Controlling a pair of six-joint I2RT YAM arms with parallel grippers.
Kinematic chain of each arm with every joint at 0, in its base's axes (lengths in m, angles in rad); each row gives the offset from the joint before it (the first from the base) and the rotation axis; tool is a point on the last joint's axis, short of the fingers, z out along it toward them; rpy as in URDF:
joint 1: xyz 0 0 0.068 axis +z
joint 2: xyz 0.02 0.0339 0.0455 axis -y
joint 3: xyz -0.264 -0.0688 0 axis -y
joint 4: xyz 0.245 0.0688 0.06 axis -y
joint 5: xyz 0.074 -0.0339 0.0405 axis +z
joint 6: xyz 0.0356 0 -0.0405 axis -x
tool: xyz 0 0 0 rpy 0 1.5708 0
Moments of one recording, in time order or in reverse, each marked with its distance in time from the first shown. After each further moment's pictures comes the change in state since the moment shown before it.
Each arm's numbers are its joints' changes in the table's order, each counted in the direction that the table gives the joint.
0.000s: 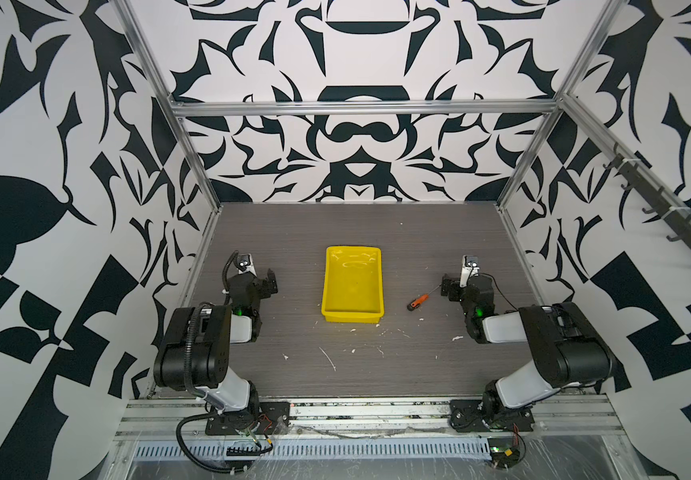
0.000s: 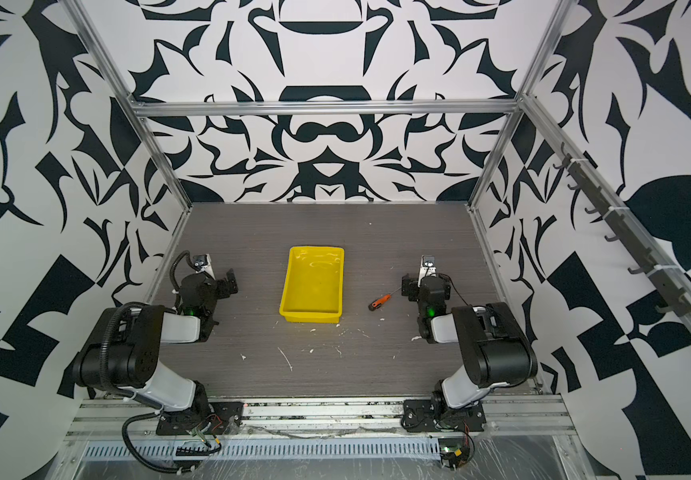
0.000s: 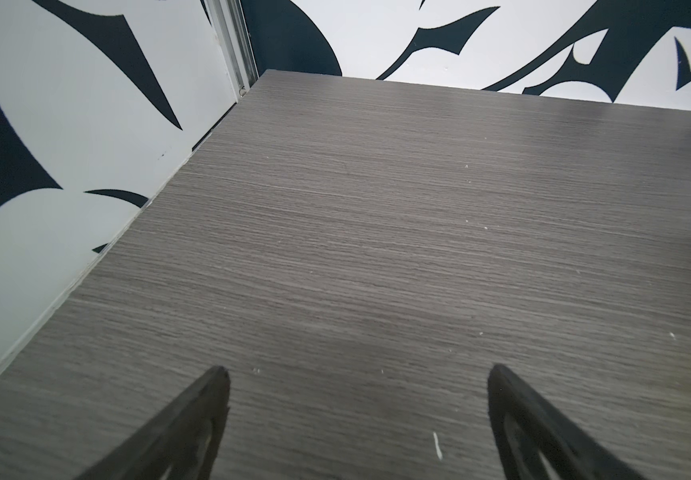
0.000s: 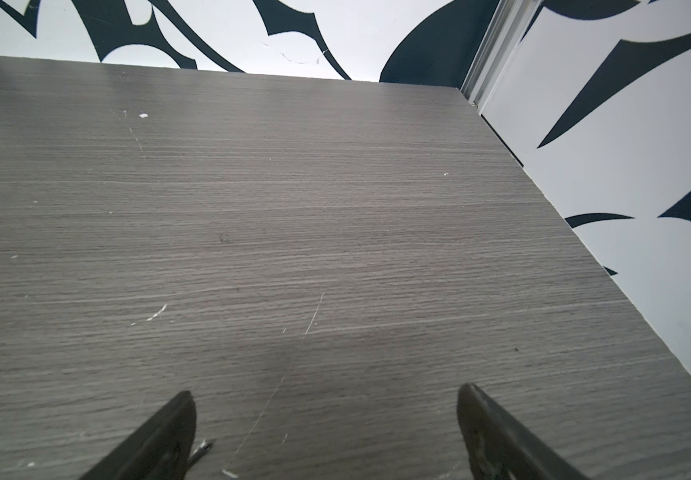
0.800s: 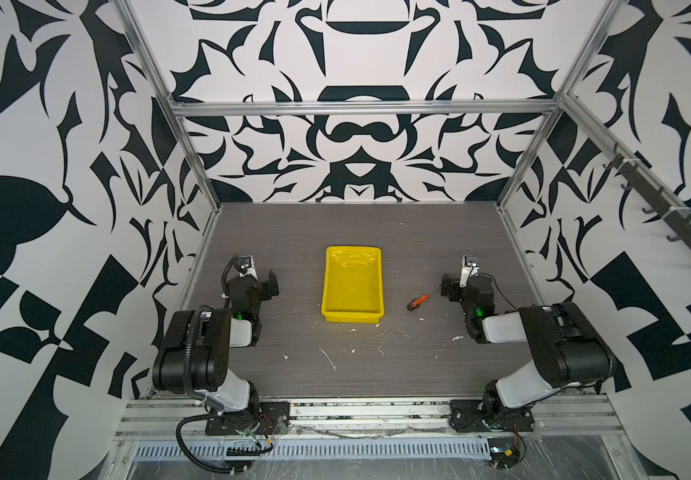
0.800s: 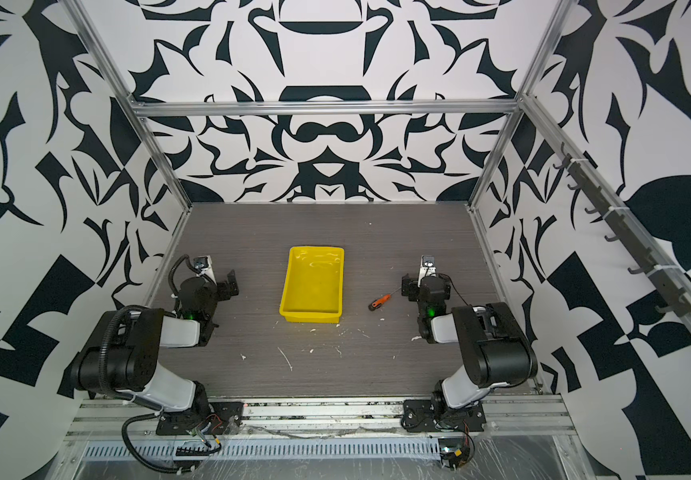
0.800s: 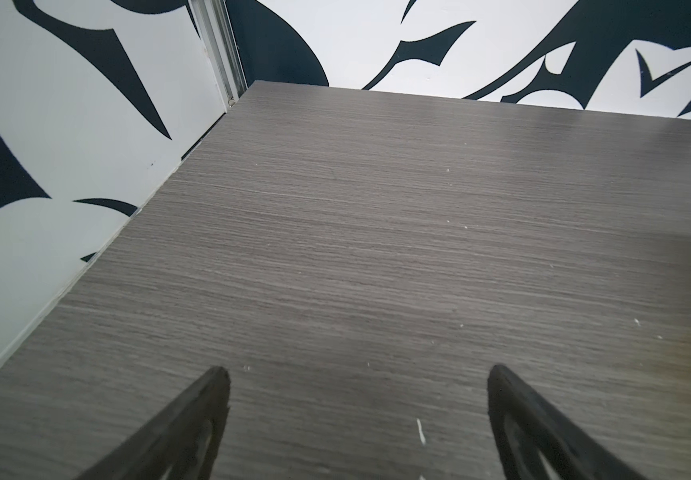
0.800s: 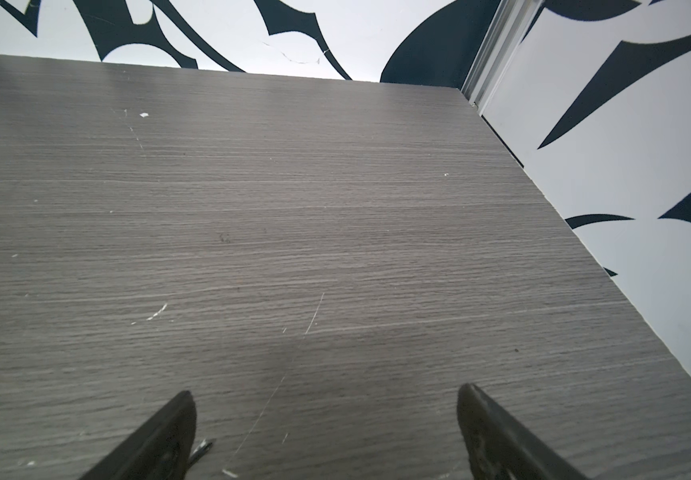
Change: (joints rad) left arm -0.009 0.020 -0.041 0.051 -0.034 -0.010; right arm 0.000 0.000 0.000 0.000 0.001 0.003
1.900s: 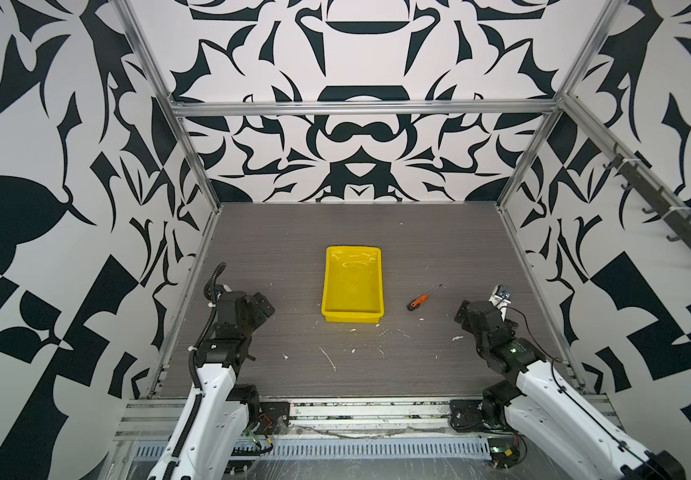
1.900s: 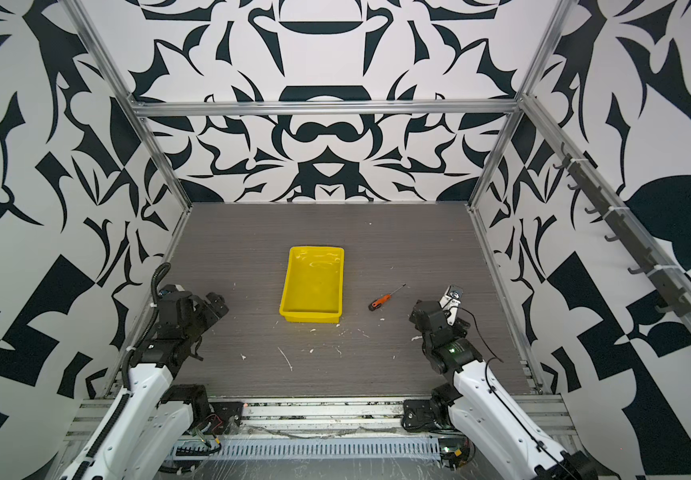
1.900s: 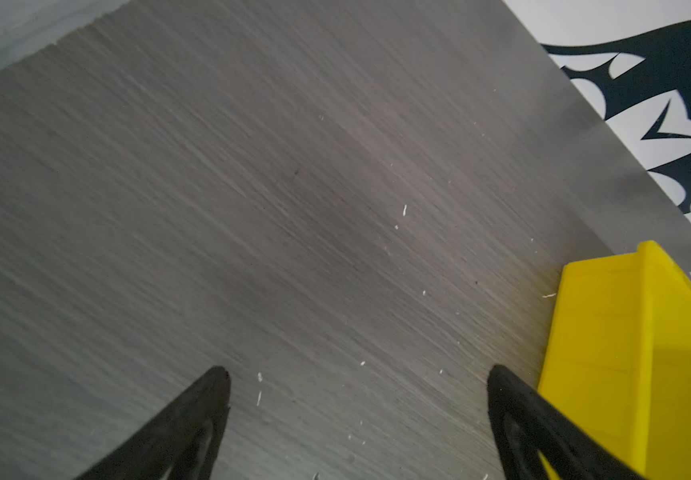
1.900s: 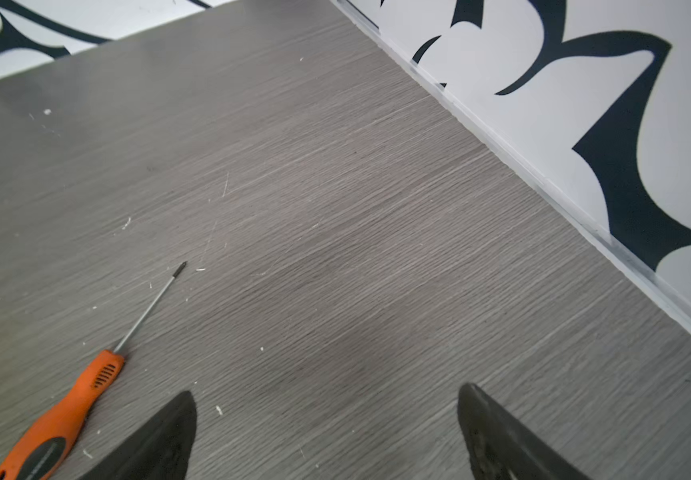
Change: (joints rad) left arm -0.051 0.860 0.088 -1.331 0.023 0.629; right arm 0.270 0.882 0.005 -1.248 -0.380 -0.662
